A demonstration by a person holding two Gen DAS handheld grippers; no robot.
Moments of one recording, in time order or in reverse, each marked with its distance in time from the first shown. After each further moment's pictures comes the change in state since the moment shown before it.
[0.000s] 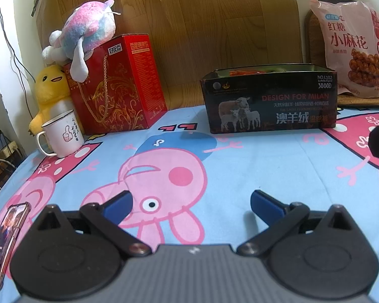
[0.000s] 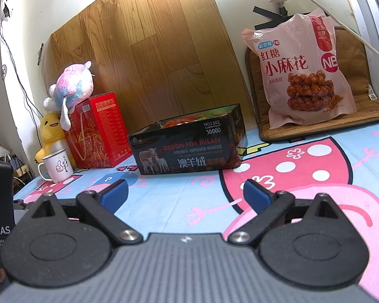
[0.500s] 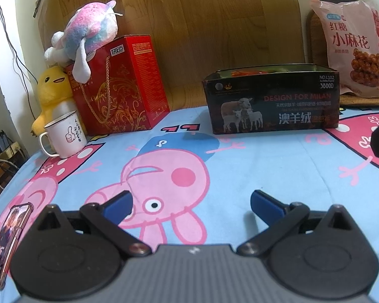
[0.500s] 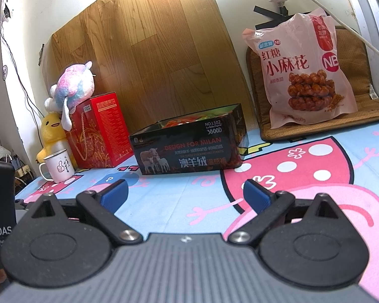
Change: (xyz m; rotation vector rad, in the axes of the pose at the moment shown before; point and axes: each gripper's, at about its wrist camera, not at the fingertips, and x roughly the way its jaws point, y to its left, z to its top) left arm 0.000 -0.001 0.000 0.004 -0.004 0.012; right arm 0.001 0.003 0.001 0.002 -0.001 0.001
